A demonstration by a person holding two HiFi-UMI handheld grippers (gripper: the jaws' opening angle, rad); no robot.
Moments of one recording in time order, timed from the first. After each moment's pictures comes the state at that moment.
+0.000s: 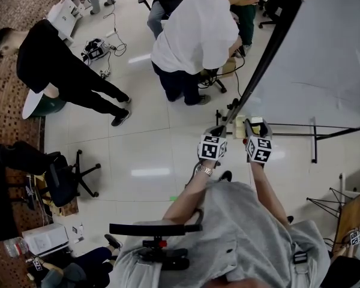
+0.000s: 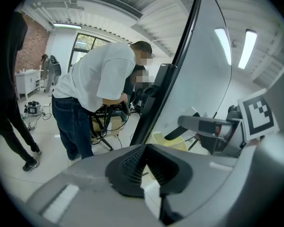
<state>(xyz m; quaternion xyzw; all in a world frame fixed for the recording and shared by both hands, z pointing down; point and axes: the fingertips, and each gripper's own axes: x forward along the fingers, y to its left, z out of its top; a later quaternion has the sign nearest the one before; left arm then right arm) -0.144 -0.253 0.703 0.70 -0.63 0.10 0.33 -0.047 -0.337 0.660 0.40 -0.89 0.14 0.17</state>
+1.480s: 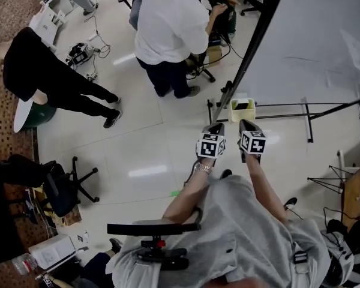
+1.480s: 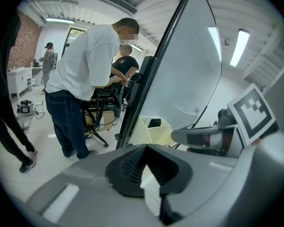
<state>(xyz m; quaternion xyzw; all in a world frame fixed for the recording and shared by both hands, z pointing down) -0.107 -0.204 0.712 0.72 -0.59 0.12 0.34 -0.031 -0.256 0.711 0.38 -0.85 0.25 0.25</state>
